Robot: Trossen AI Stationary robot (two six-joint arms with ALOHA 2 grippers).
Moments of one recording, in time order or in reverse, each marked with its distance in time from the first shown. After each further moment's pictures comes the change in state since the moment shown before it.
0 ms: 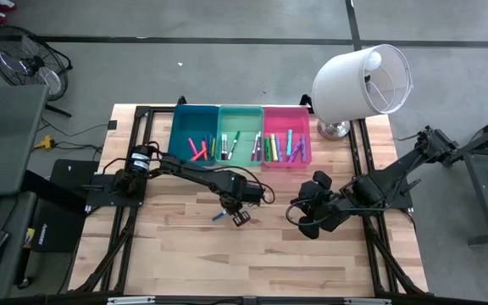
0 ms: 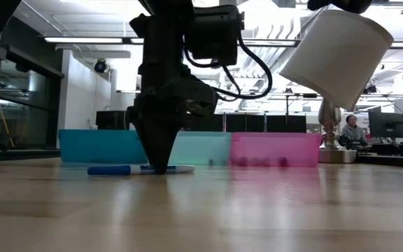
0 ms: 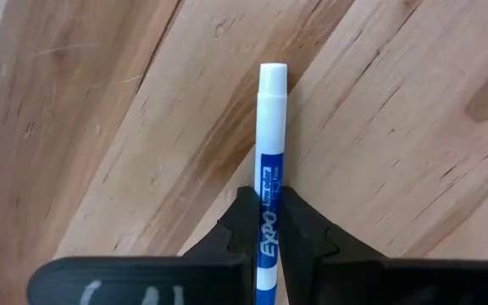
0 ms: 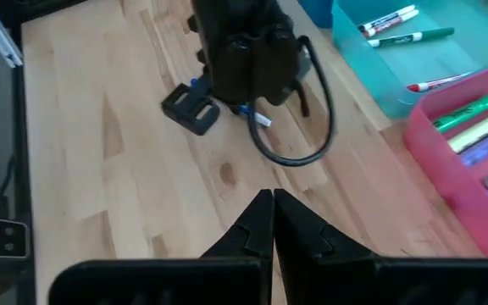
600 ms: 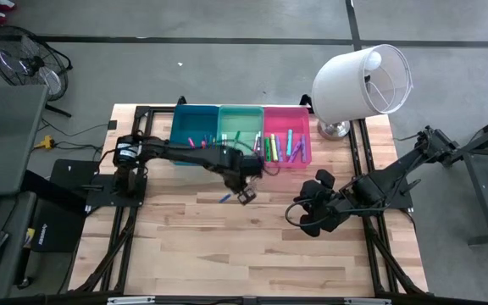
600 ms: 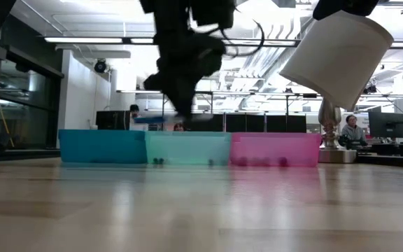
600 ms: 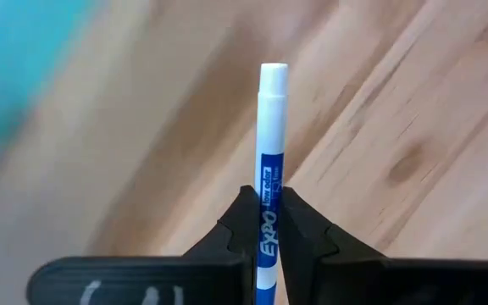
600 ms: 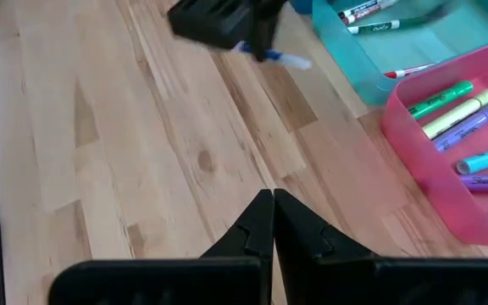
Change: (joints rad) left arm 0.125 -0.151 0.069 -0.068 -0.025 0.057; right arm 0.000 0.000 0.000 -0.079 0.019 0.027
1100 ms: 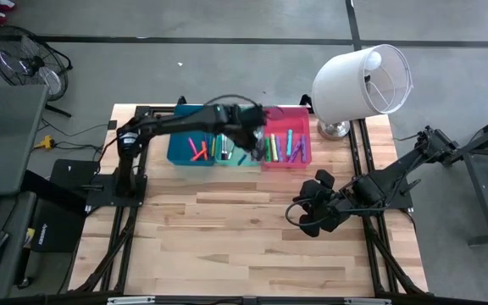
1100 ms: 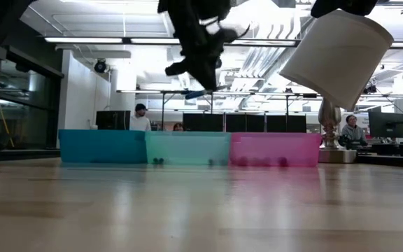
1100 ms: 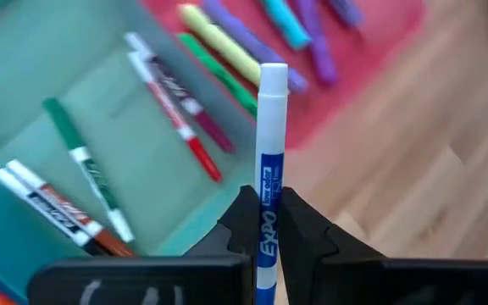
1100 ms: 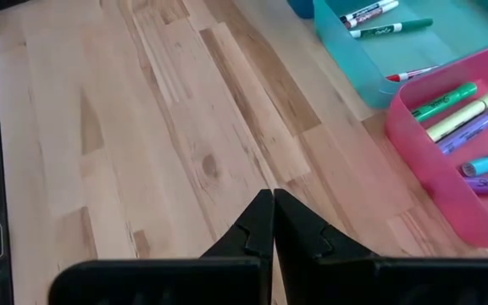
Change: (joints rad) left arm 0.240 0.006 0.292 -0.010 -0.065 0.076; right arm 0.000 0.000 0.000 0.017 0.003 0.004
